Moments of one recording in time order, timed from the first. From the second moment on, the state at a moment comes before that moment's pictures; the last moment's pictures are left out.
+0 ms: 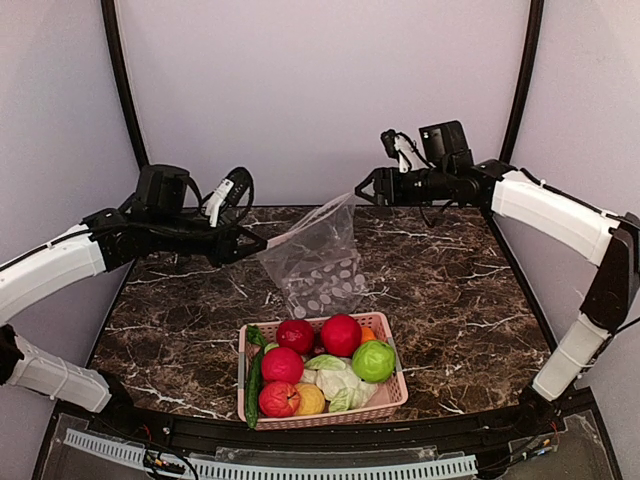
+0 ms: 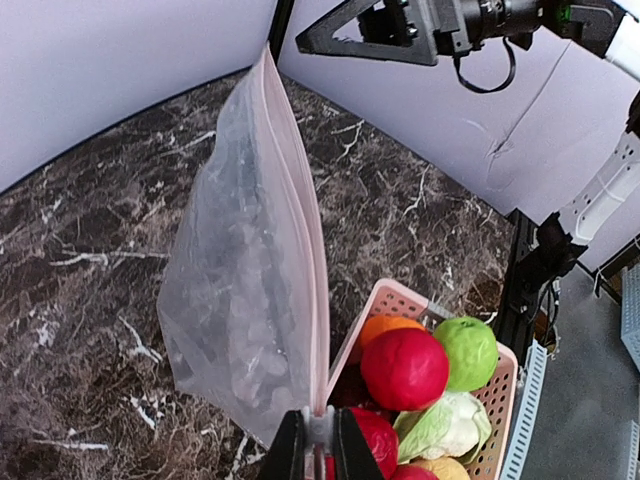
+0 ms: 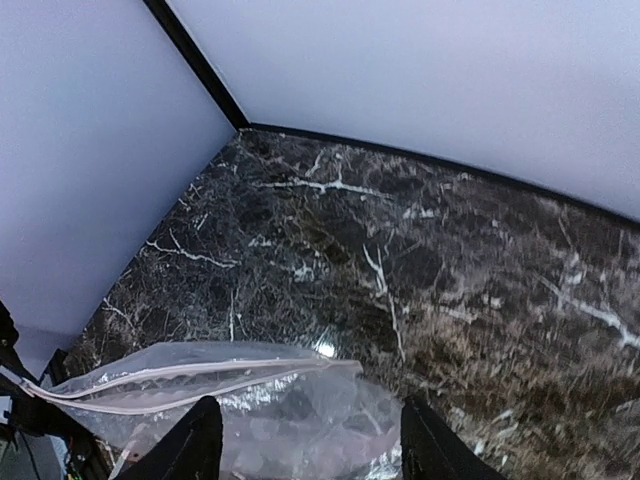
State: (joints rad) left arm -0.64 1.22 1.13 -0.39 0.44 -0.10; right arm 0.59 1.64 1.56 -0.39 -0.27 0.29
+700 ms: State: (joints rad) left arm -0.83 1.08 0.88 -0.16 0.28 -0.17; right arm 0.83 1.31 1.16 -0.34 -0.17 0.77
